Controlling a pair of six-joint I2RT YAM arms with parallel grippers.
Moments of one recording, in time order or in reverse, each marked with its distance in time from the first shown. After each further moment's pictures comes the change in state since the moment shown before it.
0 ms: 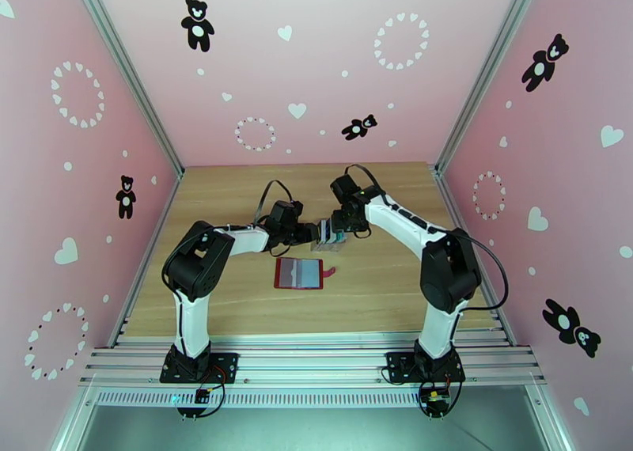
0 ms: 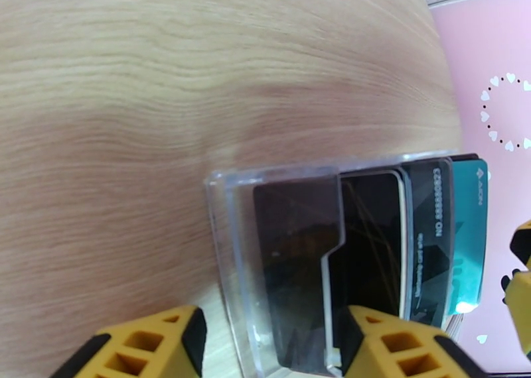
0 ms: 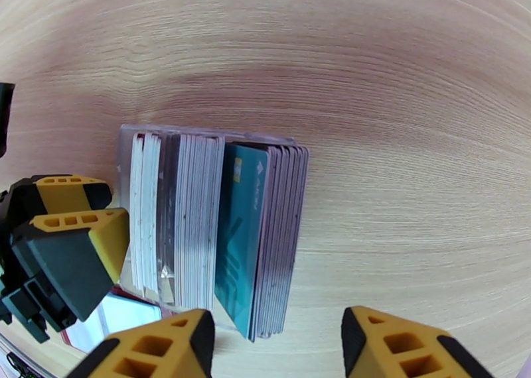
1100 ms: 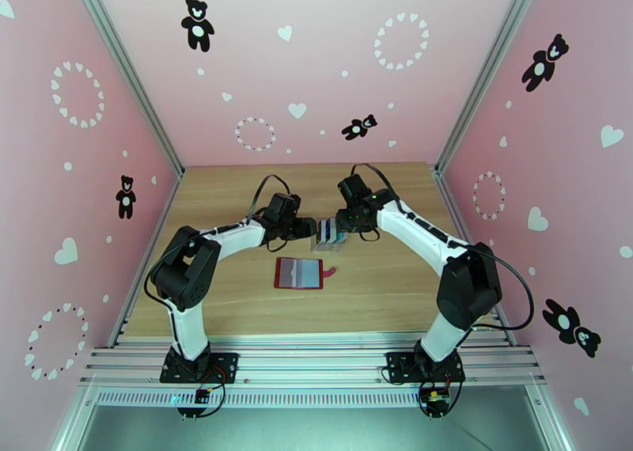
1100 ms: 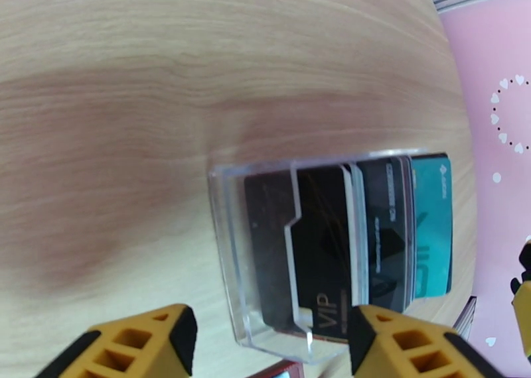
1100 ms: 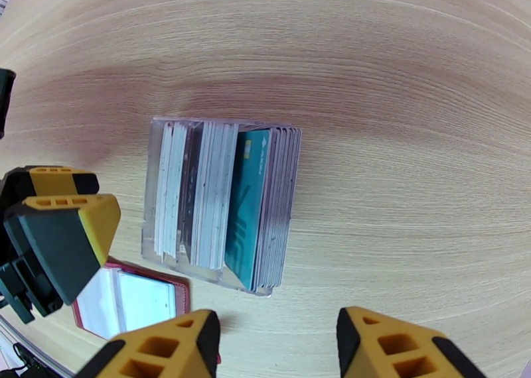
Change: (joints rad) left arm -0.003 -0.098 0.061 -0.196 -0.076 0.035; right arm 0.000 -0.156 -0.088 0.027 -0.009 0.005
